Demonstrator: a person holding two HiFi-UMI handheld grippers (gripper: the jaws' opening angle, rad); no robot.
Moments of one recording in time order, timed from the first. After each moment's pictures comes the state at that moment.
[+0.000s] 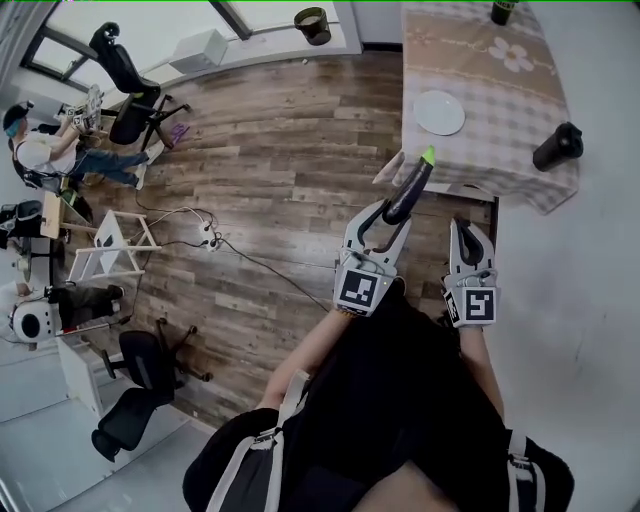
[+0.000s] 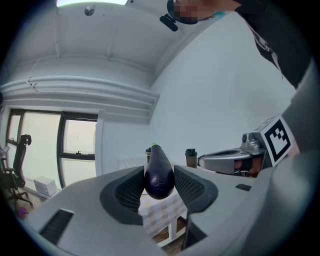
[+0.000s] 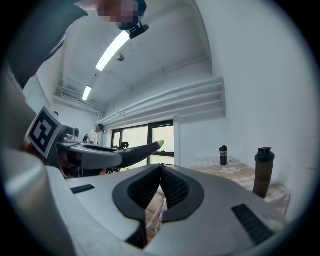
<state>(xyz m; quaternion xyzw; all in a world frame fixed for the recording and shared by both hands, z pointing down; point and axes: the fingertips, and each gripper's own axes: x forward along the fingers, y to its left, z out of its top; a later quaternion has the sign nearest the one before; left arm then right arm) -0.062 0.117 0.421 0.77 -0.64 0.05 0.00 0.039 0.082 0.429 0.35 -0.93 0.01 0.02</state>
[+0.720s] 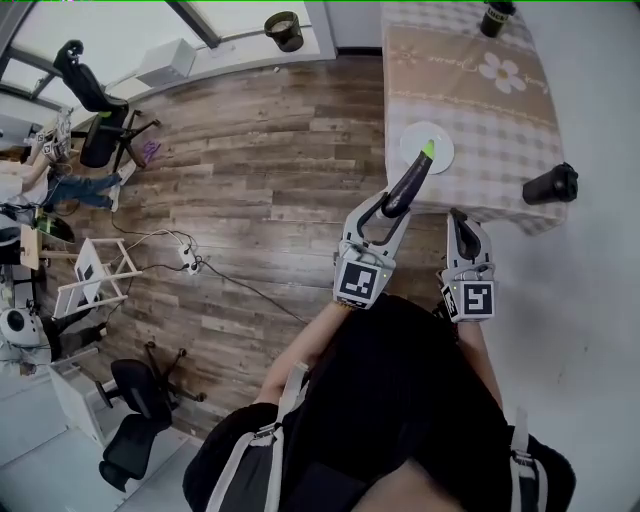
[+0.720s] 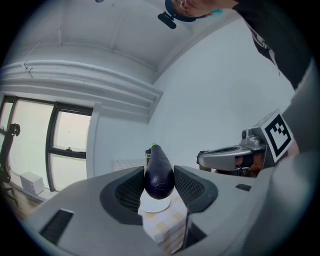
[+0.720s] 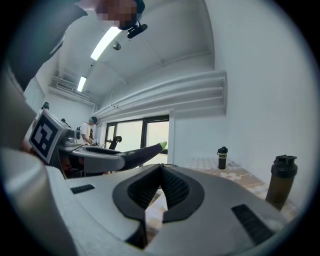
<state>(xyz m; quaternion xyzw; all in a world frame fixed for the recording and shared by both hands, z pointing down) -0.119 -0.048 0.432 0.79 -0.61 0.02 0.02 -0.020 -0.073 0.426 0.38 -0.92 0.00 0.06</state>
